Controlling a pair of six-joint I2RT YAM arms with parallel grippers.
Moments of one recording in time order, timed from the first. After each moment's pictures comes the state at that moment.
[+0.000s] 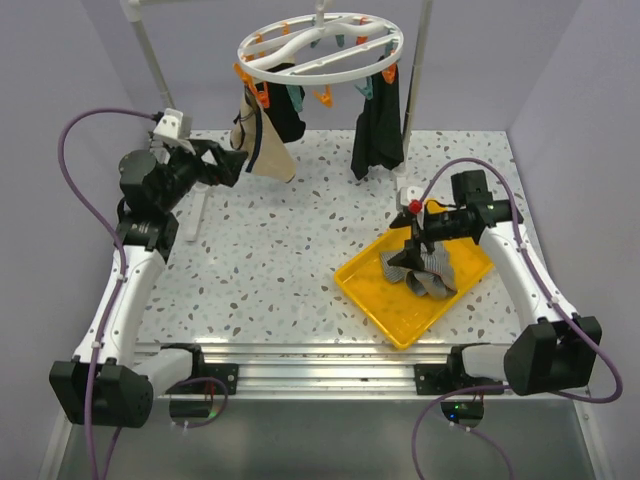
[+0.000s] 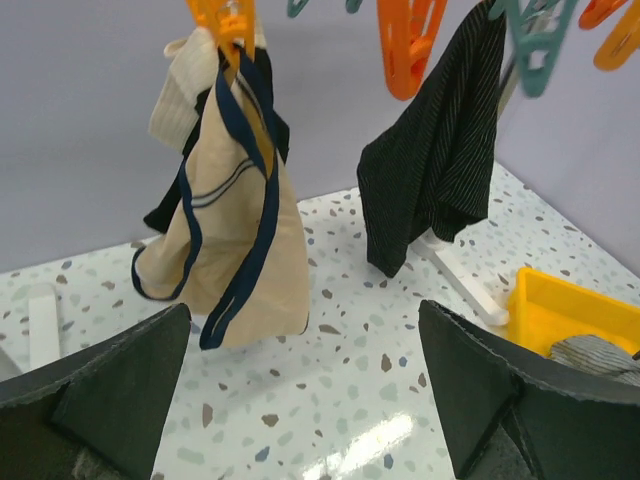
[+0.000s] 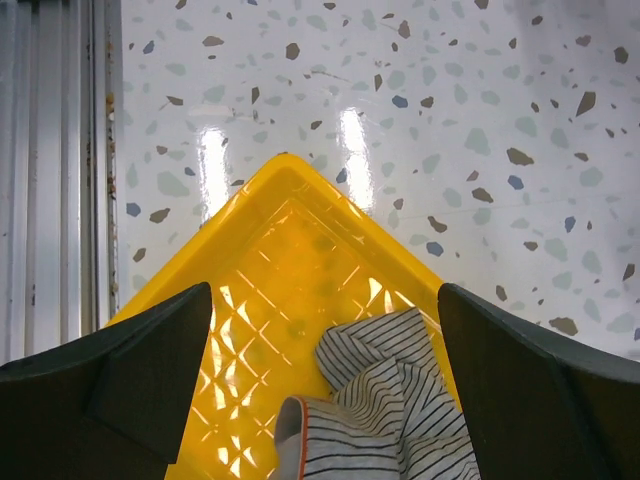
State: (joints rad) left arm -0.05 1.14 1.11 0.08 0.45 -0.19; right arm 0.10 1.29 1.14 -0.97 -1.01 -1.06
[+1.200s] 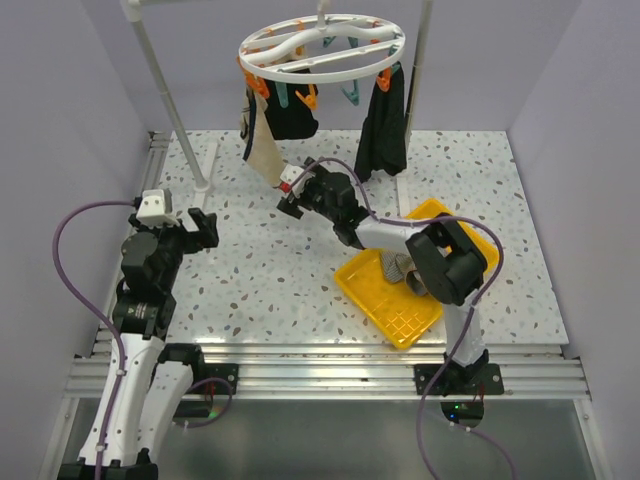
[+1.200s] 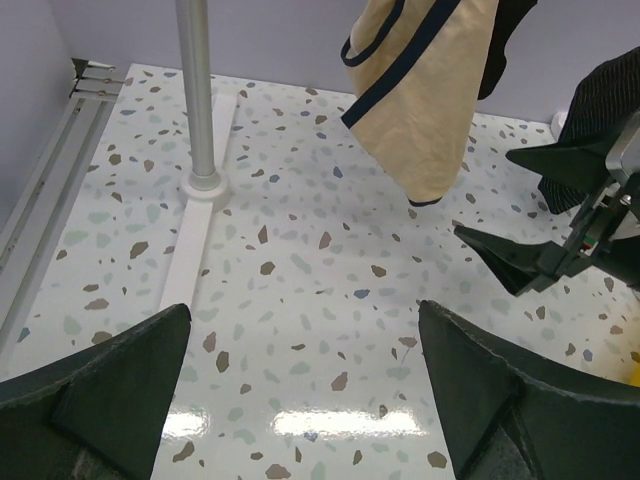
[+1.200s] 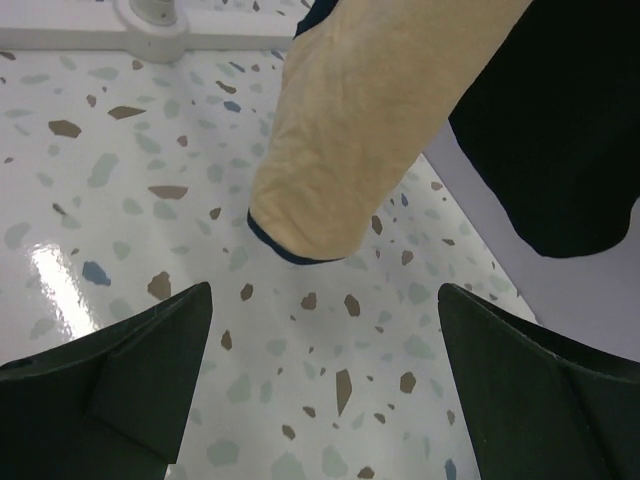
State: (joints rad) left arm -0.05 0.58 0.65 -0.20 -0.01 -0.21; right arm 0.70 2.02 1.28 0.60 -0.11 -0.53
